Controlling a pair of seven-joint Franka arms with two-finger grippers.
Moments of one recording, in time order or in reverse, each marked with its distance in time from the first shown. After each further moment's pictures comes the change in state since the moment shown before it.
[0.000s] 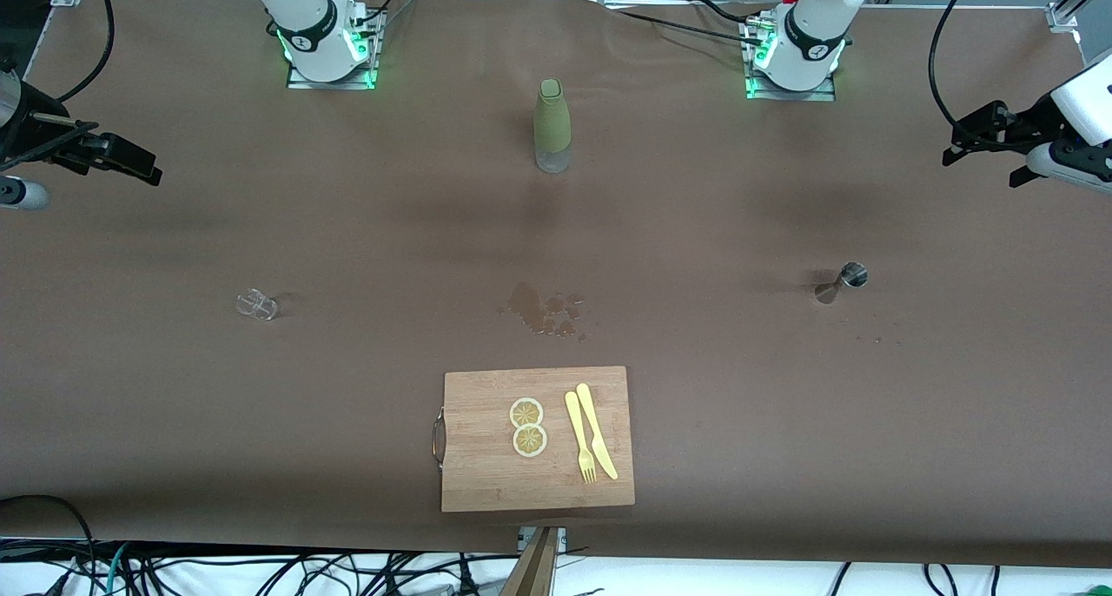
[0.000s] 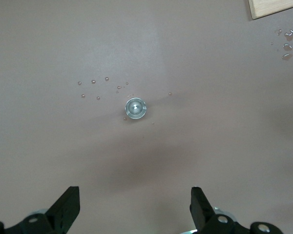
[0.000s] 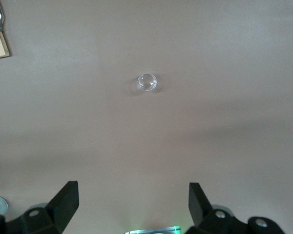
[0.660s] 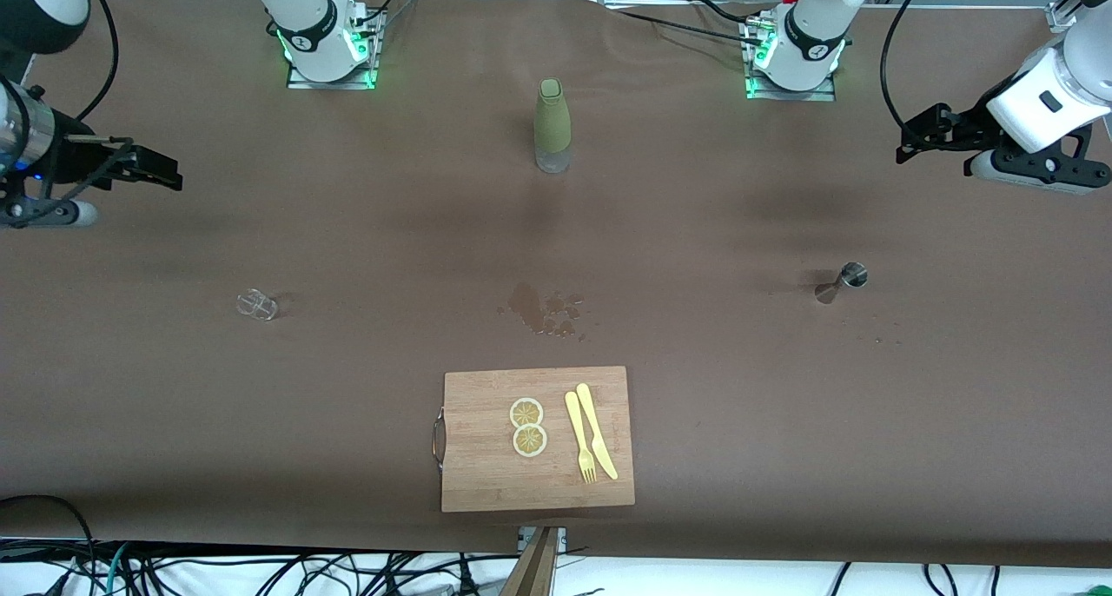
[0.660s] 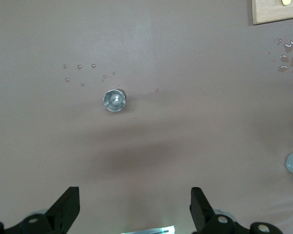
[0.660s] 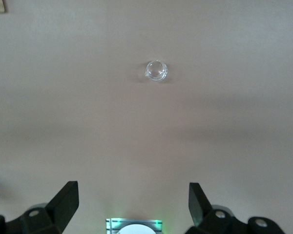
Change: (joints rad) left arm 0.000 -0.003 -0.117 0.000 -0.001 -0.036 -0.252; right arm 0.006 0.075 0.000 -0.002 0.000 -0.023 -0.208
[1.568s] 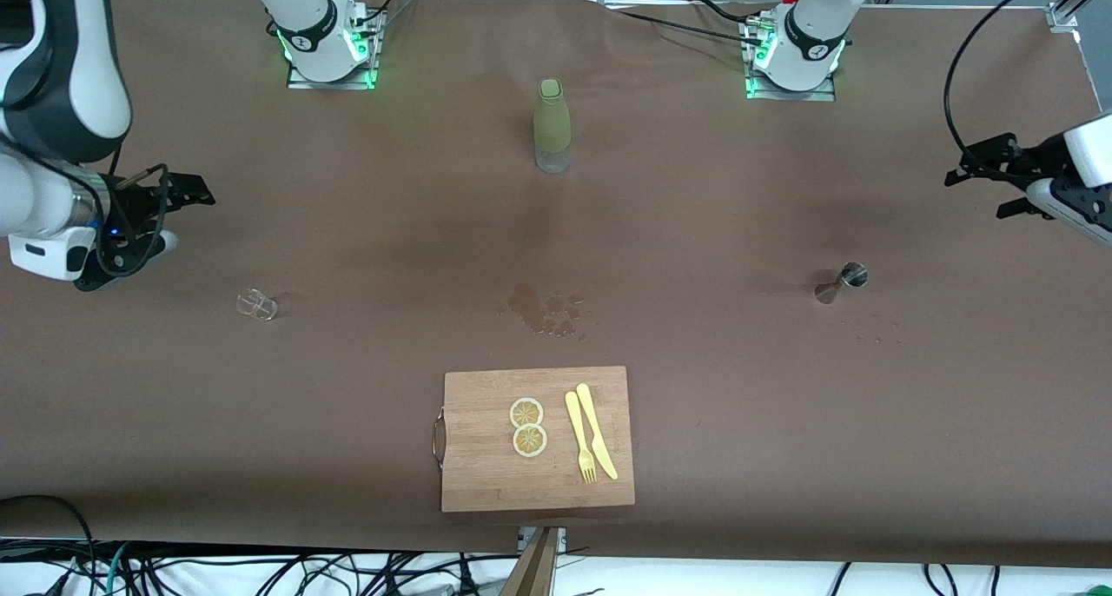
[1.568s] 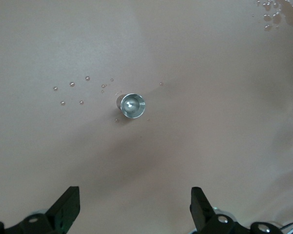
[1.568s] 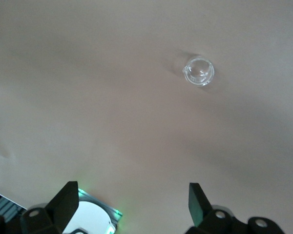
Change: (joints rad) left arm 0.245 0.152 0.019 -0.010 -0.121 0.061 0.619; right arm -0.055 0.179 -0.015 -0.002 0.097 0.017 -0.505
